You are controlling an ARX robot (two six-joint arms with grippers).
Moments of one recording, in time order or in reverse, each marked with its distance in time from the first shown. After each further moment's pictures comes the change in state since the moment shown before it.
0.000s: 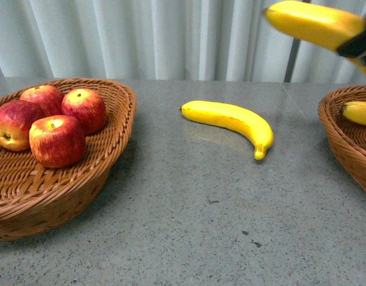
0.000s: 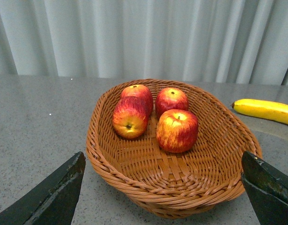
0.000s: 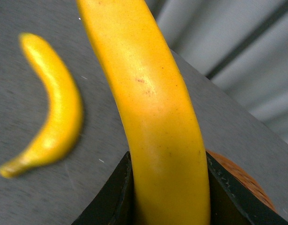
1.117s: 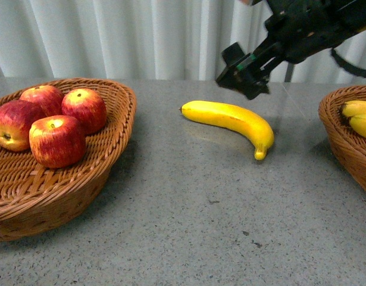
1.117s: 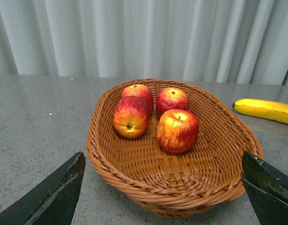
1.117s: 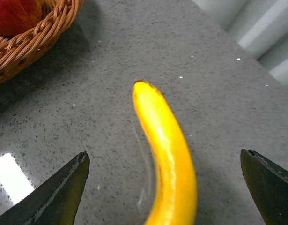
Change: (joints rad) left arm 0.000 0.000 0.000 0.000 0.000 0.000; right arm 0.222 0.316 0.320 -0.117 -0.122 0.069
